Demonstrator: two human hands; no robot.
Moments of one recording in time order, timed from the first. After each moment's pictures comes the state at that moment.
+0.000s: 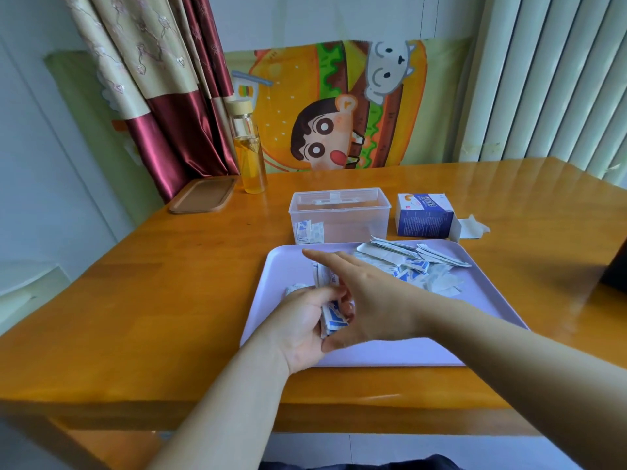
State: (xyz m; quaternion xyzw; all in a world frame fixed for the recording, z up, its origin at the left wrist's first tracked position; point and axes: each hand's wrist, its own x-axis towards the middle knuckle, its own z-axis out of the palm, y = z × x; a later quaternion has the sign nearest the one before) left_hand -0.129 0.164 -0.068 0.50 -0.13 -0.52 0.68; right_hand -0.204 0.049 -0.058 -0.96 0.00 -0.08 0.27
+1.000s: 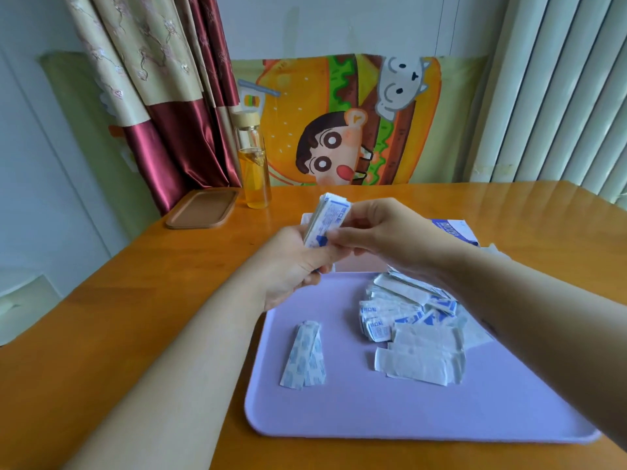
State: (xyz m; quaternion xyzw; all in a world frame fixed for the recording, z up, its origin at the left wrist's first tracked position) left_hand -0.036 0.134 -0.008 0.65 -0.37 -0.31 0.59; right_hand -0.130 0.010 0.011 -0.85 0.08 -0.17 0.48
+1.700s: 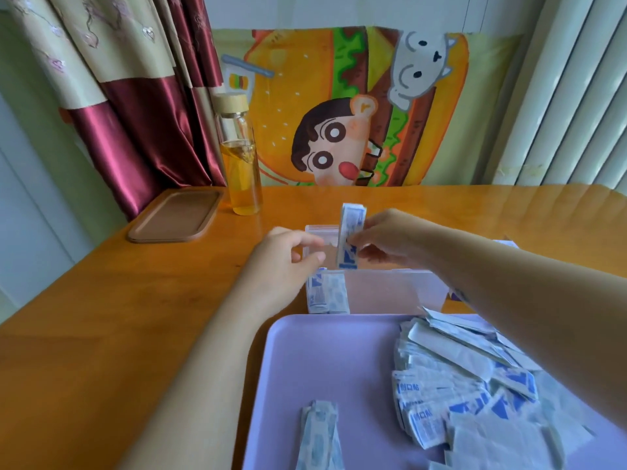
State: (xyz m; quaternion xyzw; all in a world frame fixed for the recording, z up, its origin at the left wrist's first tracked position) left_hand 0.078 0.071 -0.051 0.81 -0.42 -0.05 0.41; right_hand 0.004 -0.088 -0.022 -0.77 0.36 -0.05 0.52
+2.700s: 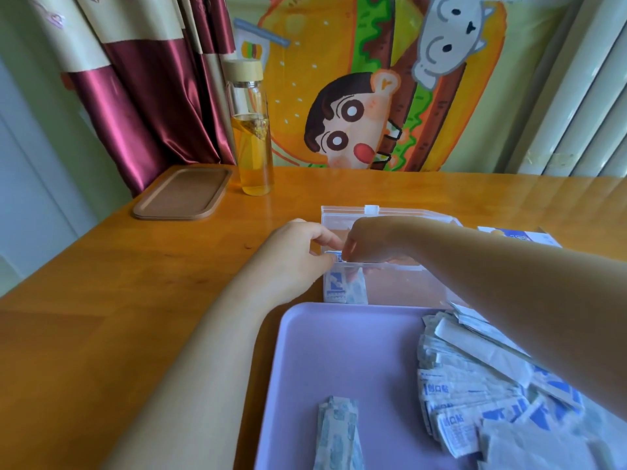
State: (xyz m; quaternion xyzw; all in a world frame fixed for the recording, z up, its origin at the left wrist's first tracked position) left_hand 0.086 0.073 -0.054 0.82 -0.43 -0.11 0.35; right_hand 0.057 -0.086 -0.058 -0.94 0.26 0.16 0.14
